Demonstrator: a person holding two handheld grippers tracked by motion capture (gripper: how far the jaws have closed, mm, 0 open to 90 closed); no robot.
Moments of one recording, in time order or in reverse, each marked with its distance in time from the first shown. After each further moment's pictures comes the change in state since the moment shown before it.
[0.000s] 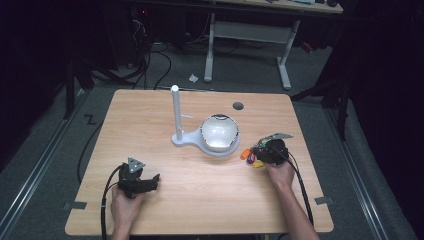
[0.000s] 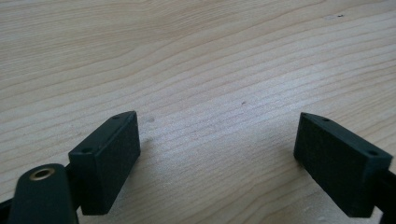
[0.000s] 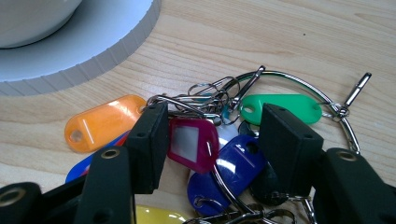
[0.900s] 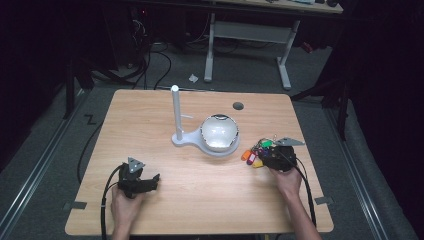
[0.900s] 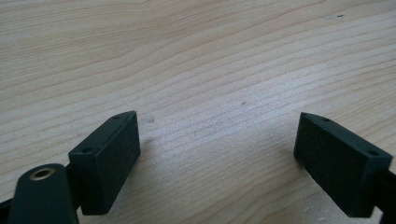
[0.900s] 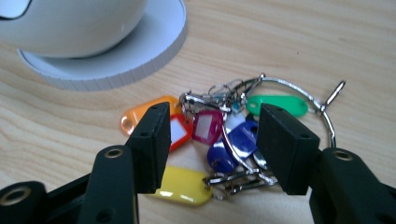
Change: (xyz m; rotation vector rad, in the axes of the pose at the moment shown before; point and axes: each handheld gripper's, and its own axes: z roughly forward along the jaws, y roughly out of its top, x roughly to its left) left arm 0.000 0.000 0.000 0.001 0.001 -0.004; right arm 0.005 -0.011 -0.043 -0.098 0.049 -0.017
